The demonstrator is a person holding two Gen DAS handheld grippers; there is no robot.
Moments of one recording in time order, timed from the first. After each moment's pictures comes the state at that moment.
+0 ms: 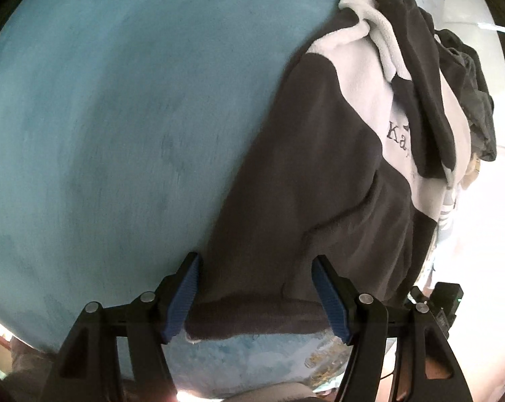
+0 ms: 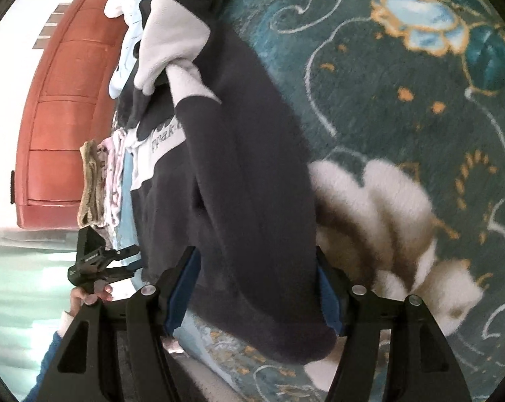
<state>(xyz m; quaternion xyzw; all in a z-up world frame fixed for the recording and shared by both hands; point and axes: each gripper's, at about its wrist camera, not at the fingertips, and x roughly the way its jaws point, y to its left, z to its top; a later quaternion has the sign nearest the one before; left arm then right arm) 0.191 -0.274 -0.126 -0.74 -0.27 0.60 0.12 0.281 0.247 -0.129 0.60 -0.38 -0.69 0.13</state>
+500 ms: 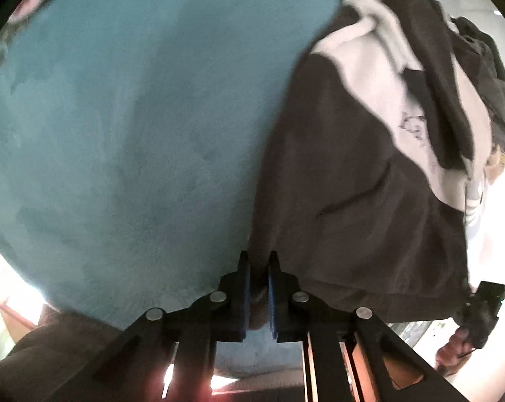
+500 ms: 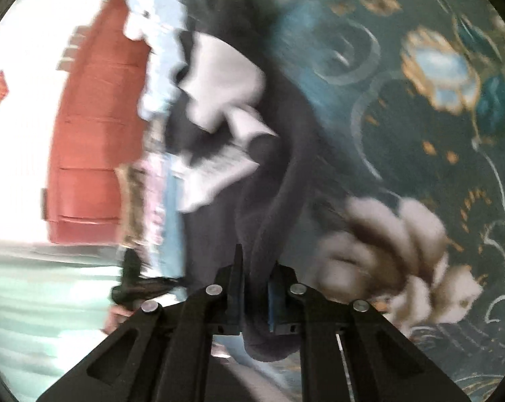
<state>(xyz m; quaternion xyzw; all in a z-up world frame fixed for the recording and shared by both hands) 0.186 -0.262 -0.075 -0.76 -0.19 0.62 0.08 0.266 0.259 -0.068 0.54 -0.44 -0.70 0.17</state>
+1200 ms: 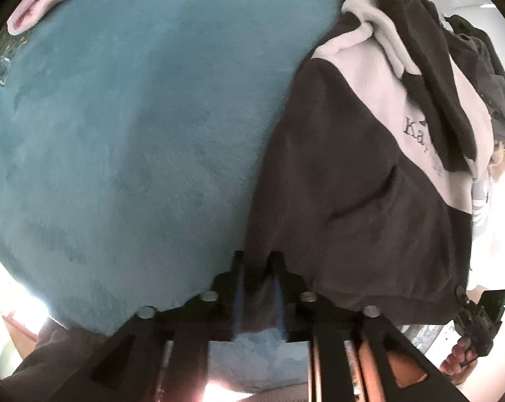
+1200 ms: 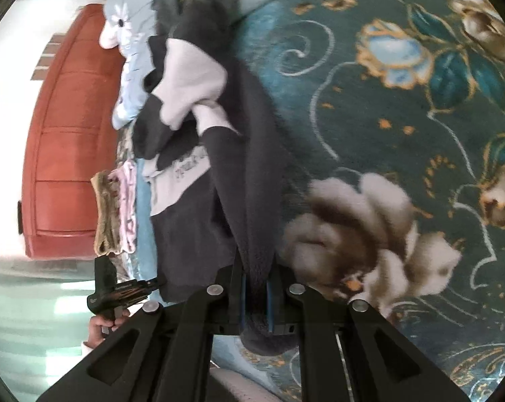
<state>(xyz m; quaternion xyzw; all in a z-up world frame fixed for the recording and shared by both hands) 0.199 -0.311 -0.095 -0.75 -0.18 0.63 0.07 0.292 0.262 -0.101 0.57 -0.42 -0.70 0.09</state>
